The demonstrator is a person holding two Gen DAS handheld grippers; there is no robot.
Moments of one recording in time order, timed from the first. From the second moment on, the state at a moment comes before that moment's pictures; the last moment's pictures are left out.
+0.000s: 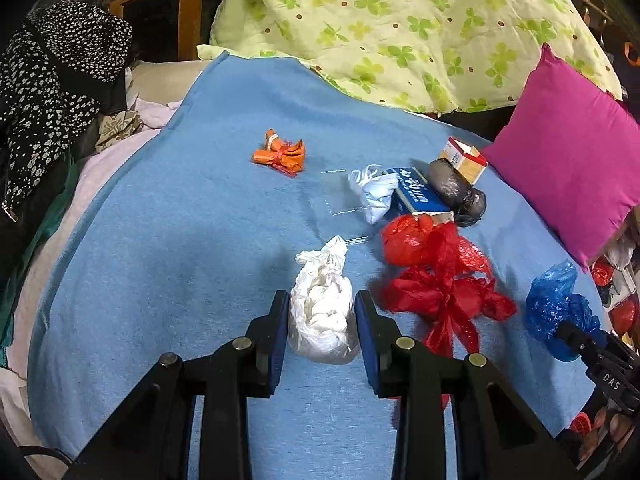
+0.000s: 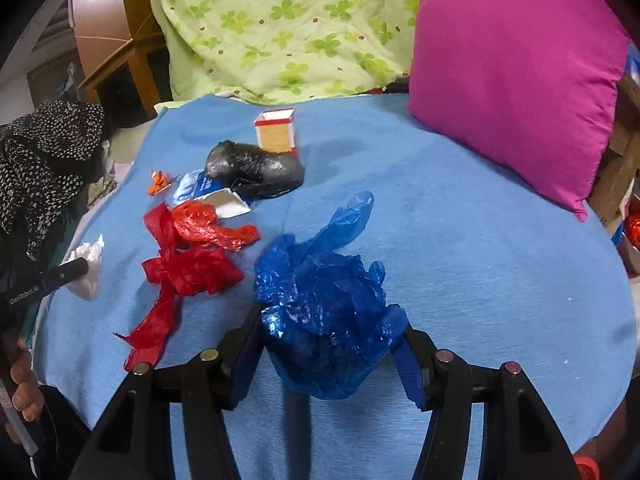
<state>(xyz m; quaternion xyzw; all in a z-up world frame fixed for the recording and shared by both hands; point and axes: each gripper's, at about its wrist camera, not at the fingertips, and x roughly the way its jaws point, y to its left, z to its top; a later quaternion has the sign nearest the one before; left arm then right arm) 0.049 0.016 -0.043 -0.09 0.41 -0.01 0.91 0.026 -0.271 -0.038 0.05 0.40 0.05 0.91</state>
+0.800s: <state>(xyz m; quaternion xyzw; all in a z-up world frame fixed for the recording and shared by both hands) 0.015 -0.122 0.004 -0.02 0.39 -0.14 0.91 -0.080 -0.377 0.006 0.13 0.33 -0.05 0.93</state>
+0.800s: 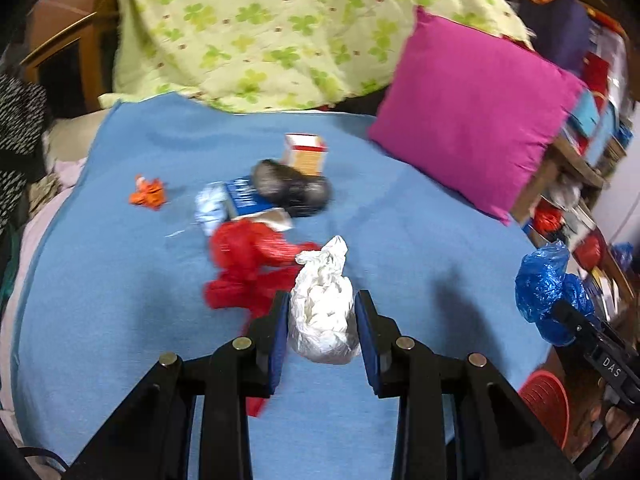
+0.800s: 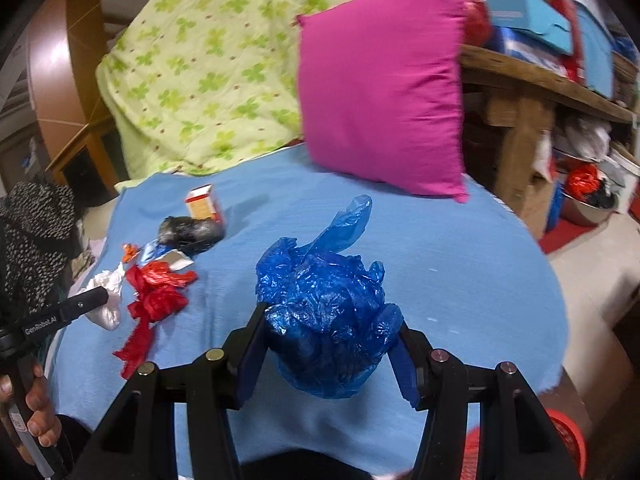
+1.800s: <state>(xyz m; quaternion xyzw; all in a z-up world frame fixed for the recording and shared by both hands) -0.069 -0.315 -0.003 0.10 0.41 -0.32 0.85 -0.245 -0.494 -0.052 0.20 0.39 -0.23 0.87</state>
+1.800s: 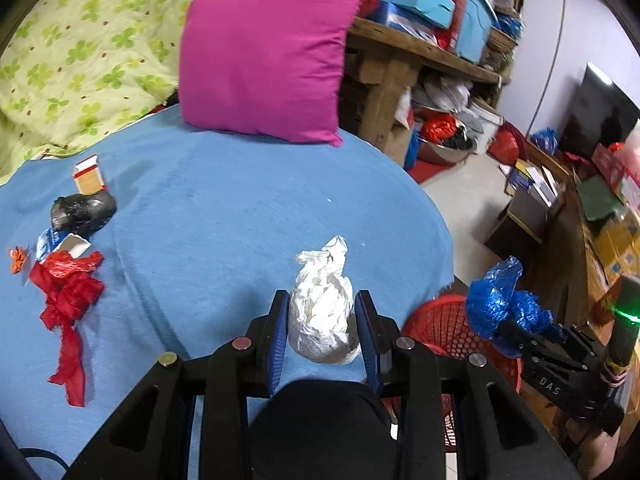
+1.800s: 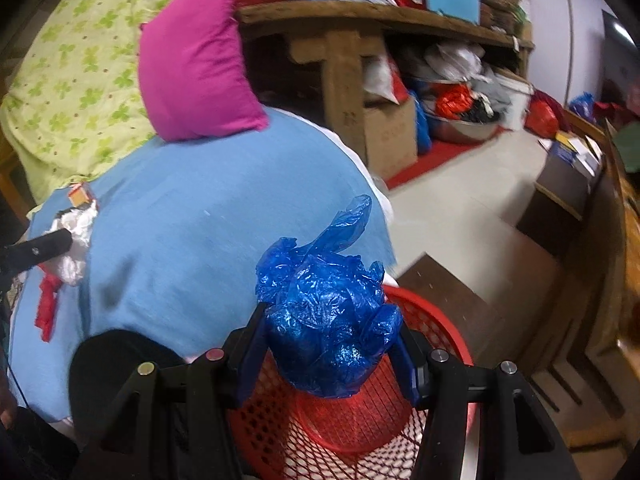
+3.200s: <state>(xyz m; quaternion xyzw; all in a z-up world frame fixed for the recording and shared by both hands) -0.113 -0.403 -0.022 0.17 0.42 -0.39 0.80 -0.286 -0.515 -0.074 0.22 0.39 -0.29 0.85</state>
